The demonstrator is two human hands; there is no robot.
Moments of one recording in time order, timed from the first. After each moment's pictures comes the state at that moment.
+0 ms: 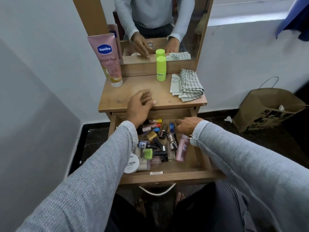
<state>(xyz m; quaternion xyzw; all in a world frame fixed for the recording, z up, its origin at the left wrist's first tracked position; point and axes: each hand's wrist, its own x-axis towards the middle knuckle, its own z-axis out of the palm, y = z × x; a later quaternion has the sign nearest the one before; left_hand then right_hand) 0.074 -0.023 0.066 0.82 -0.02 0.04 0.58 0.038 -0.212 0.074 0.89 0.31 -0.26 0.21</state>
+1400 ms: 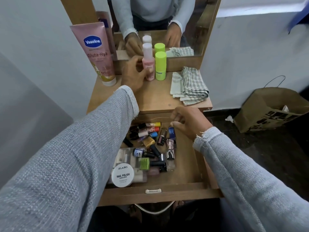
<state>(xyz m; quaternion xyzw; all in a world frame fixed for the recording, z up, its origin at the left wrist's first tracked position) 0.201 -0.023 0.085 0.86 -0.09 0.17 0.47 0.050 -0.216 0.066 0.95 0.11 -0.04 -0.30</state>
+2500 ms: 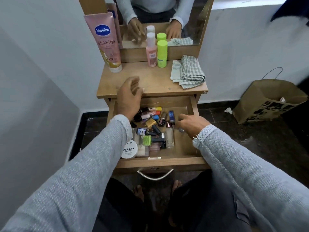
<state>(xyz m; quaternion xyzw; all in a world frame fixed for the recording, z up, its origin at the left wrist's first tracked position) 0.053 -0.007 0.065 0.84 0.00 0.15 0.52 -0.002 -0.220 0.053 0.95 0.26 -0.18 0.06</state>
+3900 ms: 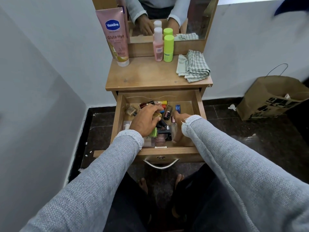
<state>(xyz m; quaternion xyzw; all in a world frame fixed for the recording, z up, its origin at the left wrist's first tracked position) -0.018 -0.010 0.030 0.94 -0.15 -0.01 0.31 -0.001 -0.177 0.040 0.93 0.04 -0.34 -0.12</state>
